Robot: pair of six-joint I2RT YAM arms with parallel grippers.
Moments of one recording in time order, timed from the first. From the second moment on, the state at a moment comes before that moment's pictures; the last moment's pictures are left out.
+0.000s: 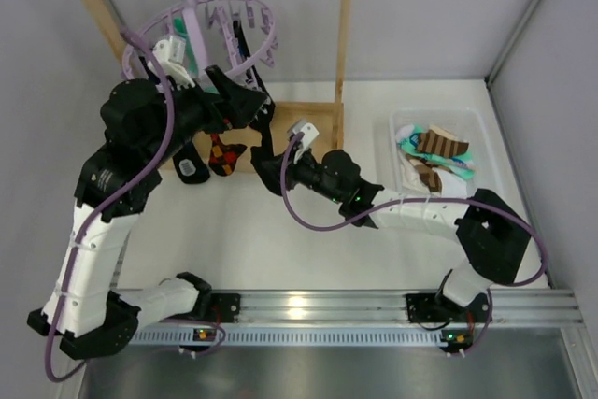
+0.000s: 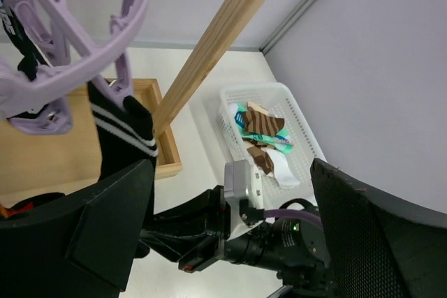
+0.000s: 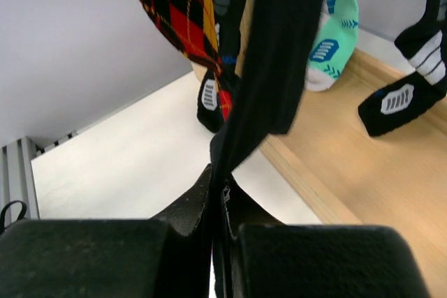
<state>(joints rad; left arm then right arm) -0.45 1.11 1.73 -0.72 0.11 -0.56 0.99 1.59 0.99 0.64 -0.03 0.17</state>
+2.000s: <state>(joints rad) -0.69 1.49 1.79 -0.74 -0.99 -0.34 1.06 1.57 0.93 0.61 0.10 0.11</state>
